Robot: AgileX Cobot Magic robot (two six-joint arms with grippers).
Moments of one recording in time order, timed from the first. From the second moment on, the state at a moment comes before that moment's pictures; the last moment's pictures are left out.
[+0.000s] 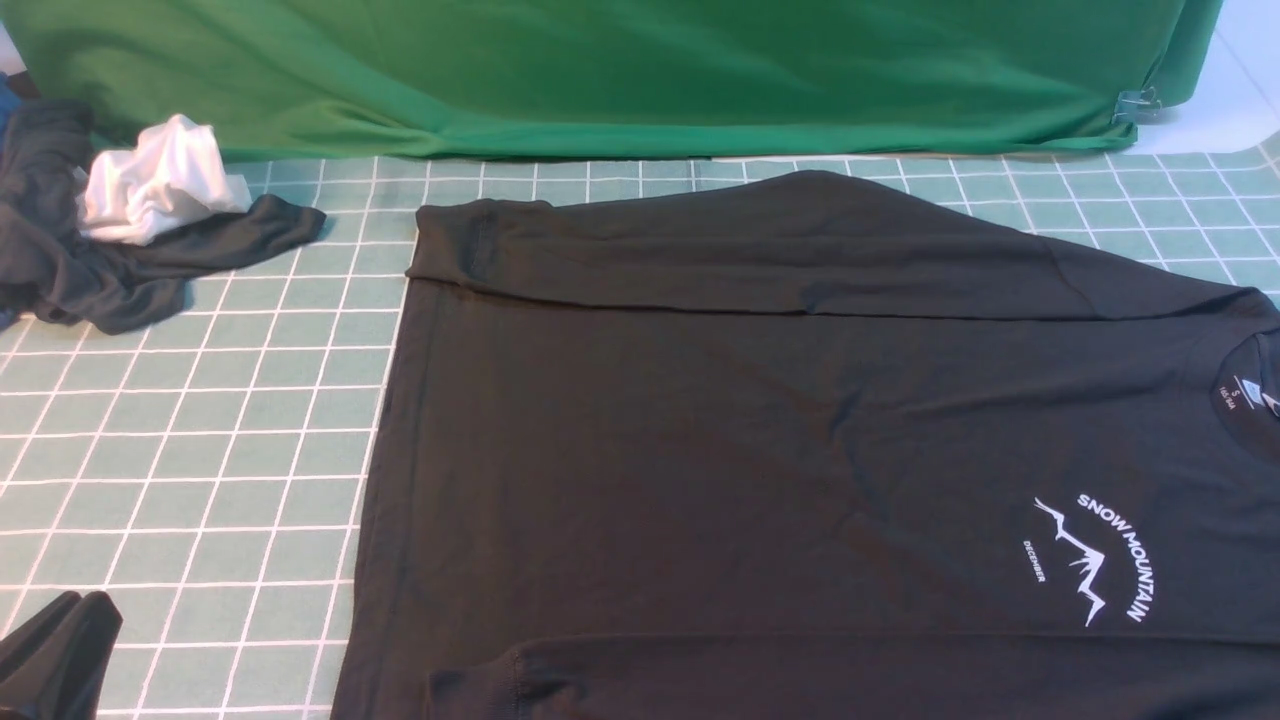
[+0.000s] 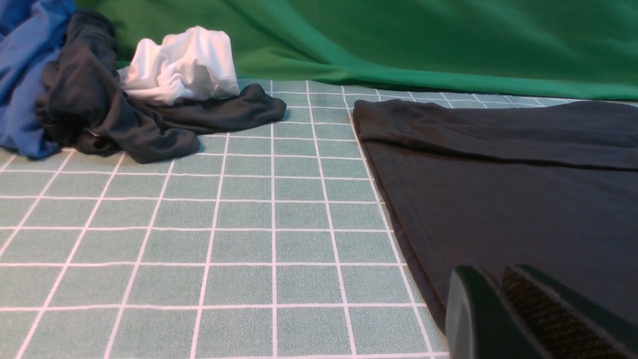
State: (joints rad) right arm 0.09 0.00 0.01 -0.04 0.16 -0.09; left arm -0.03 0.00 0.00 -0.05 0.25 -0.02
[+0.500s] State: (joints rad) right arm 0.09 0.00 0.01 0.02 -0.21 1.13; left arm -0.03 0.00 0.00 -0.85 0.15 -0.51
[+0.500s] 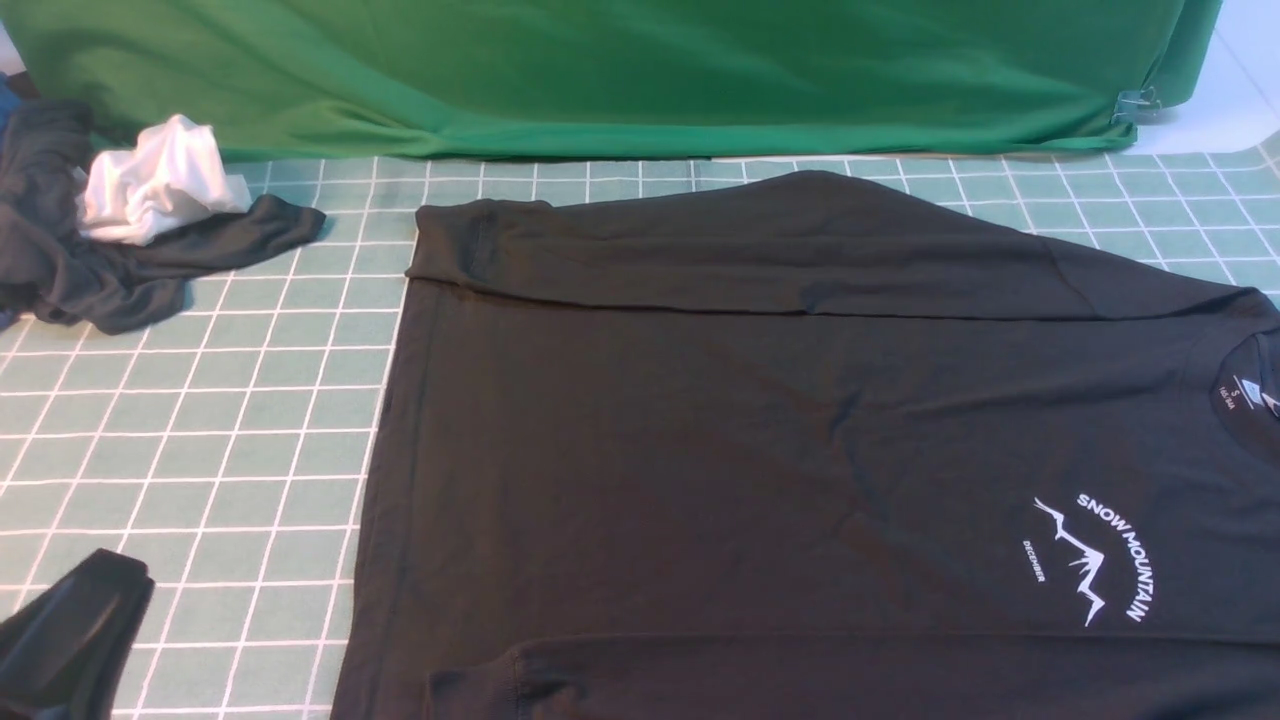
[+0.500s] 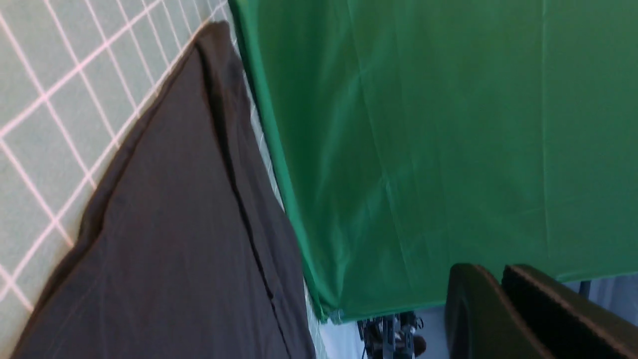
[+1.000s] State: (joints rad) right arm 0.12 0.27 -0.34 -0.03 -0.23 0.84; left arm -0.03 0.33 -0.60 -0.42 0.47 -0.41
